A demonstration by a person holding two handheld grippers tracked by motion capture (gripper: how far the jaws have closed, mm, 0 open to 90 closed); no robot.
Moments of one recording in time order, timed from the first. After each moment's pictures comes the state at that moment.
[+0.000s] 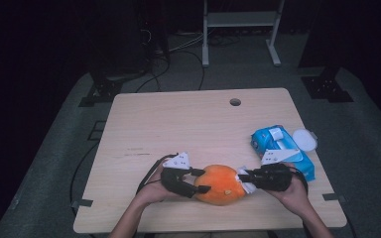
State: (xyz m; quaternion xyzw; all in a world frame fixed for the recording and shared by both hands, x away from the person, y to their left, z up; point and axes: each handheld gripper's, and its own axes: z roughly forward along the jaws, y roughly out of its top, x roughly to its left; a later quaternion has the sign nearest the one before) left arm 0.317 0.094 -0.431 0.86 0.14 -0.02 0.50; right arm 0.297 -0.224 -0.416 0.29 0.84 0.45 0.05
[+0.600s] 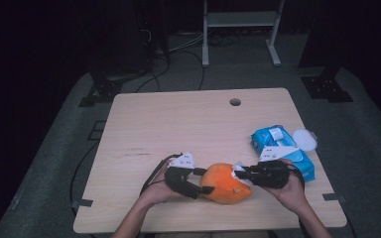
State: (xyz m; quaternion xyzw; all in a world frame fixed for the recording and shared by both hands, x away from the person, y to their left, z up) left arm 0.316 0.082 -0.429 0.87 0.16 -0.01 0.47; right arm 0.297 -0.212 -0.402 0.27 0.83 0.48 0.05
